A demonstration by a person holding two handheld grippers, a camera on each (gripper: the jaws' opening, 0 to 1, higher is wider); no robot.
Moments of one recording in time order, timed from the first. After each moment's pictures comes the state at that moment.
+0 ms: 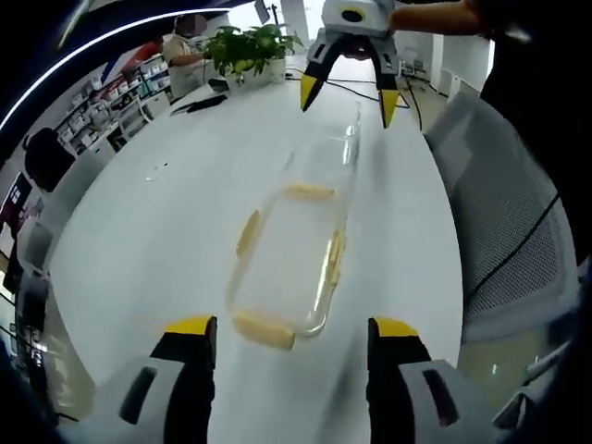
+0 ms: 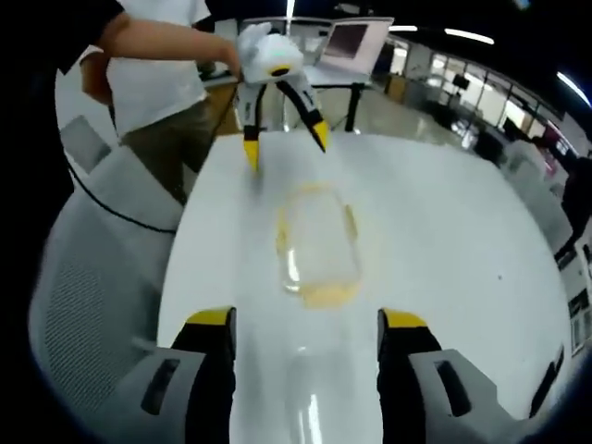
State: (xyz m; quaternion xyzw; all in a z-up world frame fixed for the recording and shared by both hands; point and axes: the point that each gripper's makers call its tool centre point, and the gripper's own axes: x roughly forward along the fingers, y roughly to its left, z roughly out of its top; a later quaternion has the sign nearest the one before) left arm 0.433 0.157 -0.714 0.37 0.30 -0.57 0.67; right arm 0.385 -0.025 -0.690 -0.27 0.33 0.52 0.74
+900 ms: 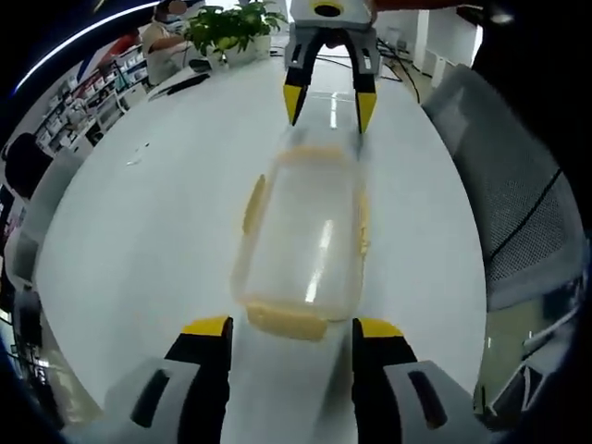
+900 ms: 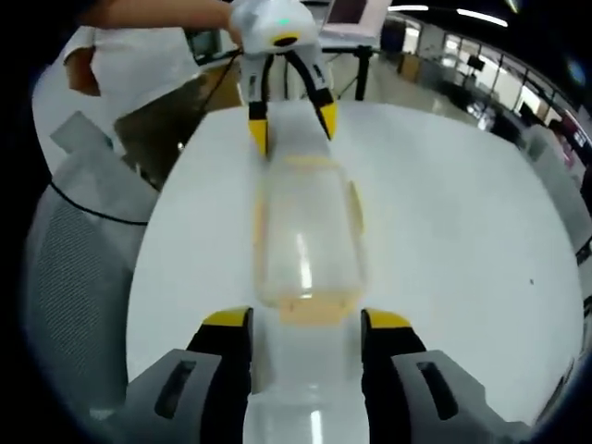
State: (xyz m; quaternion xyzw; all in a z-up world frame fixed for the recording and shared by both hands) left arm 0.462 0.161 -0.752 0.40 0.33 -0.59 0.62; right arm 0.417 -0.003 -0.748 -0.28 0.38 0.54 0.70
